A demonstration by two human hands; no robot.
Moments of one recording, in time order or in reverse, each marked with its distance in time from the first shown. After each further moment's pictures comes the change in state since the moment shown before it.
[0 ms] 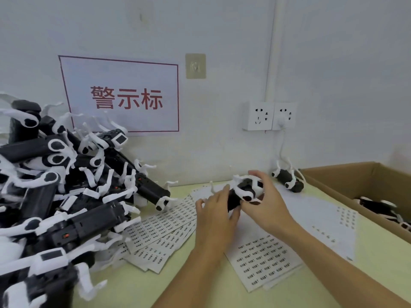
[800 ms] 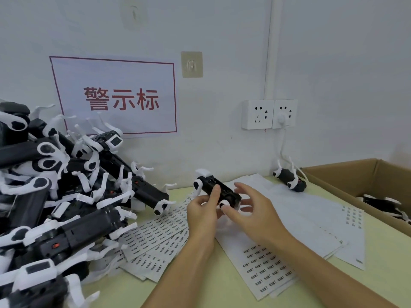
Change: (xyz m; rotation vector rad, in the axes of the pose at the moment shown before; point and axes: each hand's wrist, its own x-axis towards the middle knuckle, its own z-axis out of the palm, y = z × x) left_hand 0.020 -0.014 -0.002 -1.079 0.141 -0.719; right_hand -0.003 0.017 0.028 -0.091 -0.045 -0.054
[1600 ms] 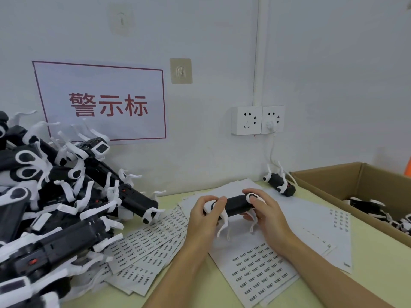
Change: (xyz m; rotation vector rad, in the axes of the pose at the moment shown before) left_hand -0.008 0.001 0.003 0.178 -0.218 0.096; right_hand 0.009 0.028 -0.032 0.564 0.097 0.188
